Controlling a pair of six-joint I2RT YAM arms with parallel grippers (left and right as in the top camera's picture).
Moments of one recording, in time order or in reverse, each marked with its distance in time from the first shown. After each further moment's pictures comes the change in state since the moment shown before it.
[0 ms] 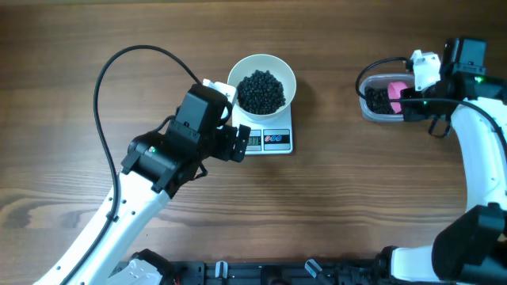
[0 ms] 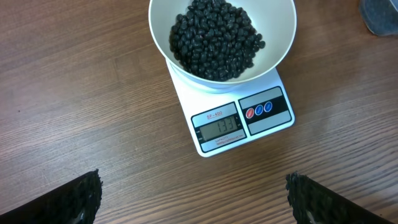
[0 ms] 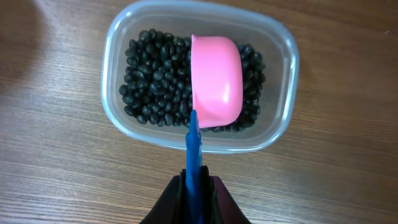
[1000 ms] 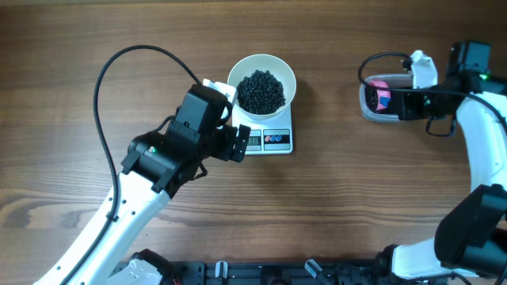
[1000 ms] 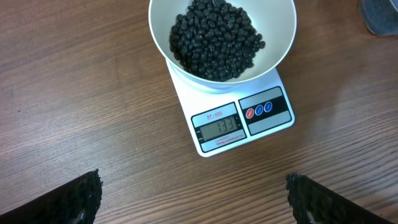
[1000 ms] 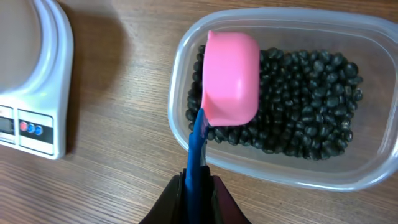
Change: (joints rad) left arm 0.000 0.000 0.000 0.000 0.000 0.000; right arm -0.083 0.069 0.000 -0.006 -0.355 0.000
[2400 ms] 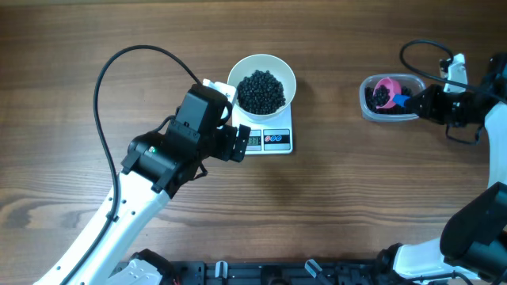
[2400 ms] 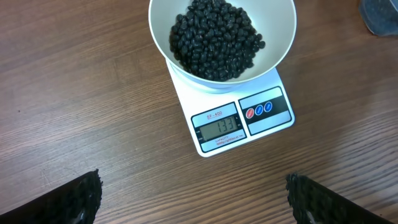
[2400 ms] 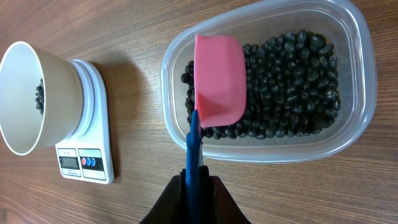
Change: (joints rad) left arm 0.000 0.000 0.000 0.000 0.000 0.000; right arm -0.161 0.006 0.000 -0.012 -0.189 0.159
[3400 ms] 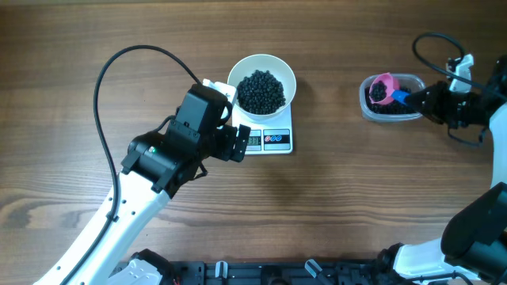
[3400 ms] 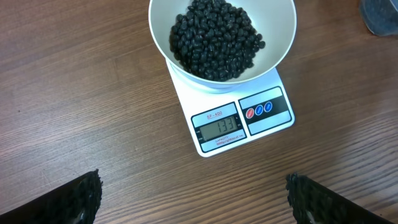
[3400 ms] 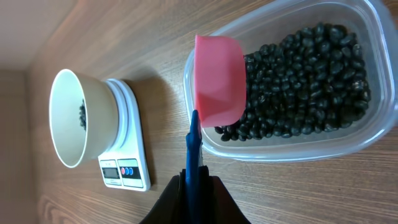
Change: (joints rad) left arm 0.000 0.000 0.000 0.000 0.000 0.000; right arm -0.040 0.000 0.000 0.000 -0.121 0.120
